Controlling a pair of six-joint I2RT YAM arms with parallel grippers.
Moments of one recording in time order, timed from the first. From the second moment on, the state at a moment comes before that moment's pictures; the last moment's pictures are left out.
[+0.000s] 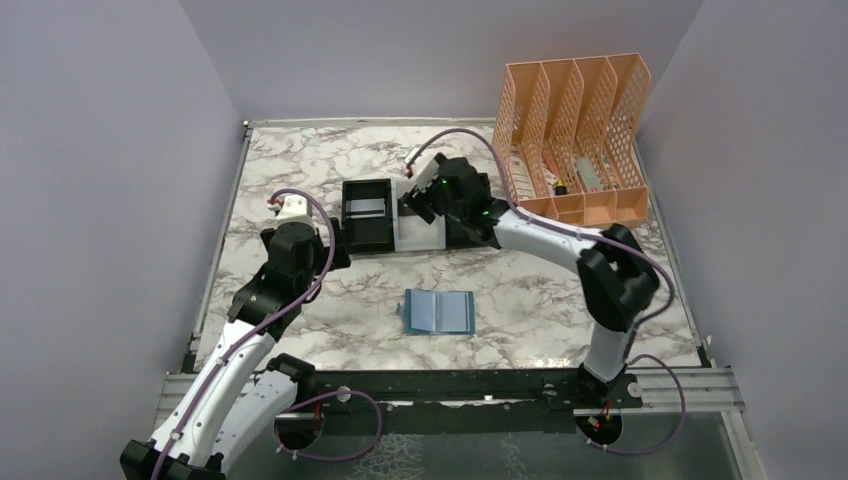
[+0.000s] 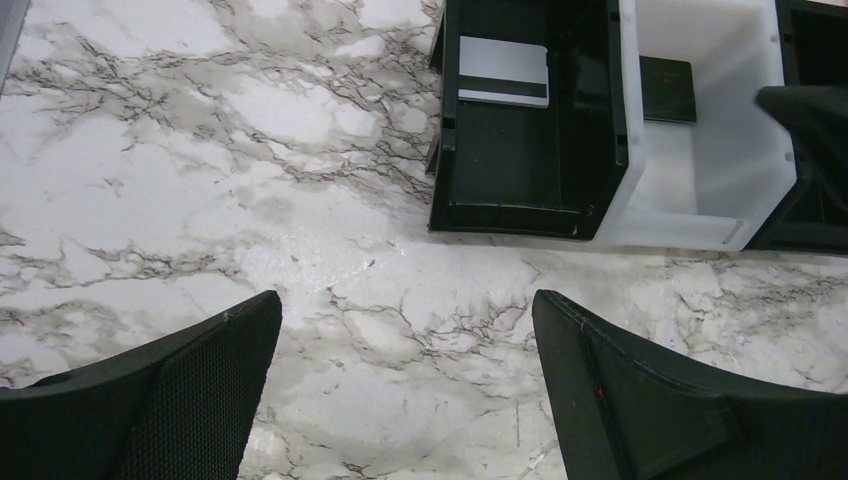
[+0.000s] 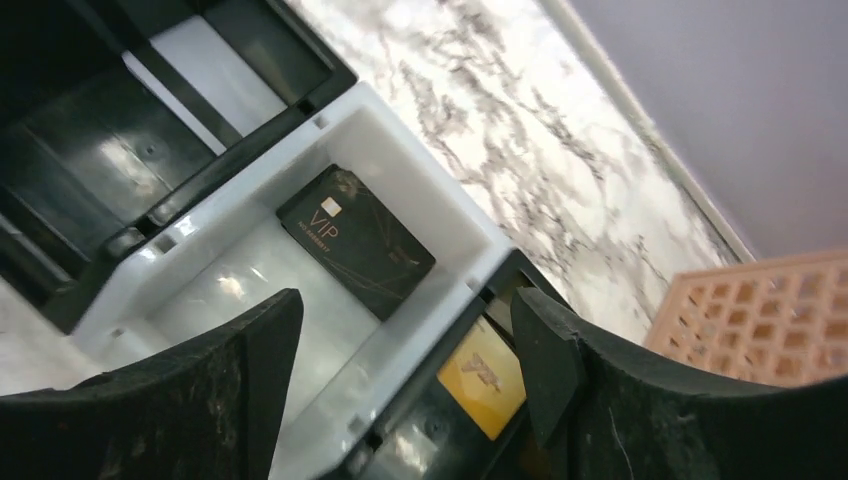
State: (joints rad) left arm -0.38 0.71 0.70 -0.53 -0.35 -0.37; right arm 0.75 1.93 1.36 0.10 0.12 -0.45
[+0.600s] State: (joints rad) left arm -0.38 0.85 0.67 -0.37 0.21 -0.40; right arm 0.74 1.25 0.63 0.22 0.00 0.45
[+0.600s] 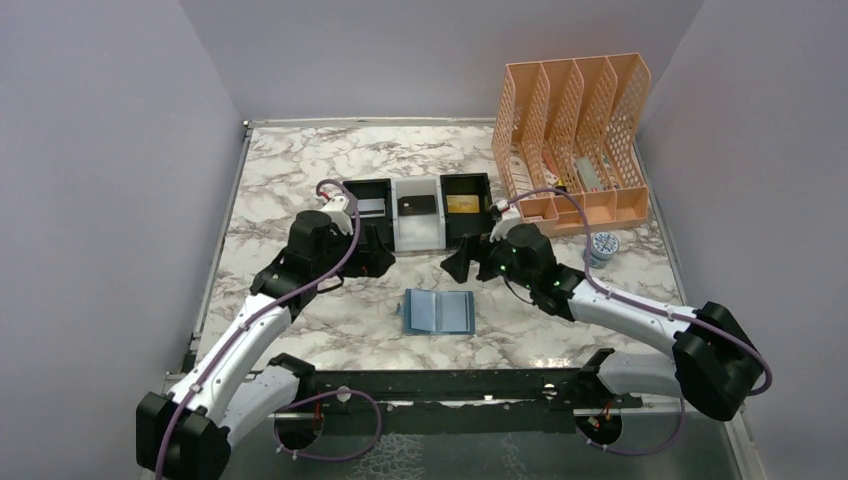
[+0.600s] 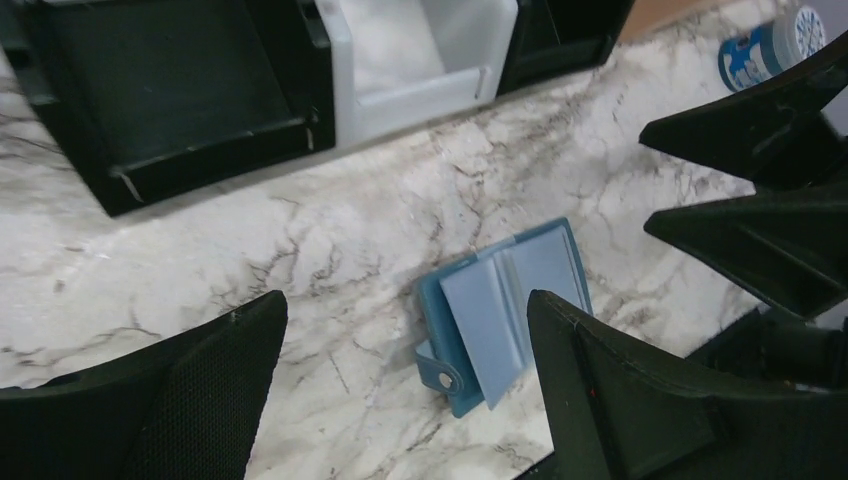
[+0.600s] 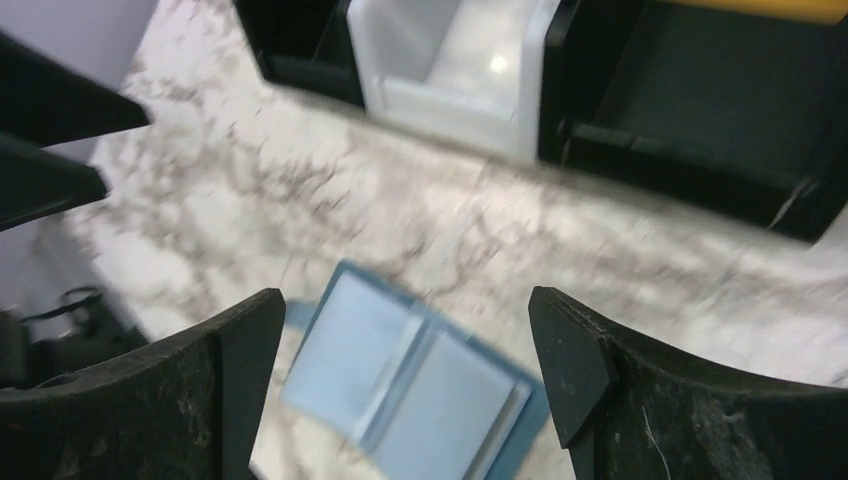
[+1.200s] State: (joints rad) left arm -0.62 1.04 0.56 -0.28 0.26 -0.53; right arm 0.74 1.21 0.50 0.11 -0.22 0.83
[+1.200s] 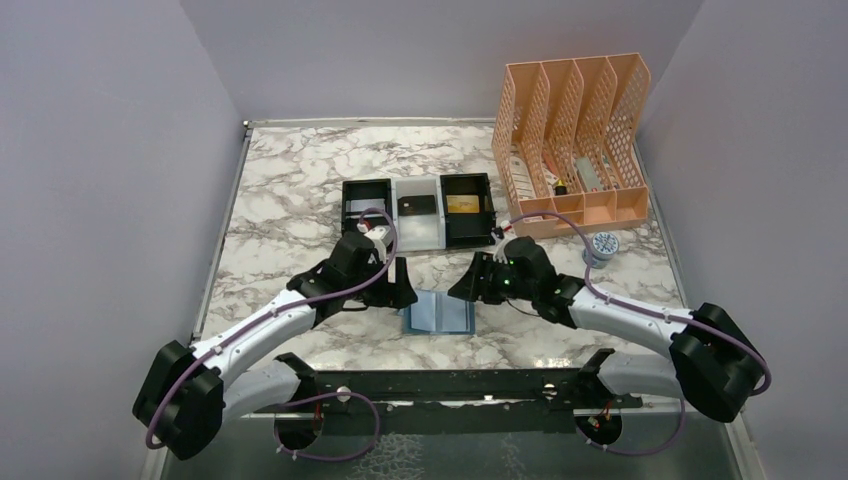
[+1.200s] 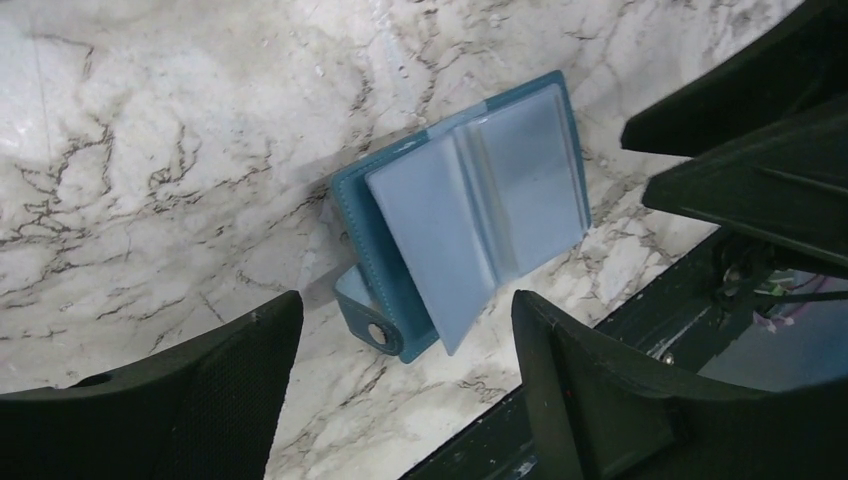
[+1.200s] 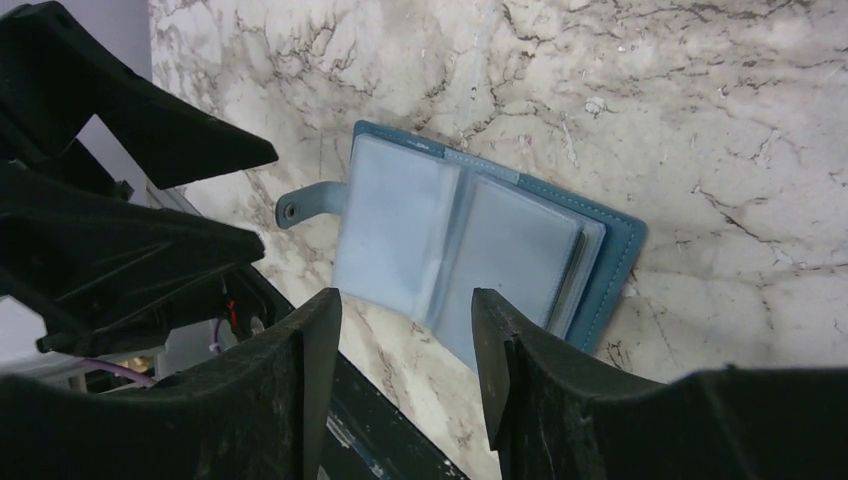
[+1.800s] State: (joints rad) left arm -0.66 1.15 0.54 -0.27 0.19 -0.55; right arm 0.74 1.32 0.50 0.02 -0.24 0.85
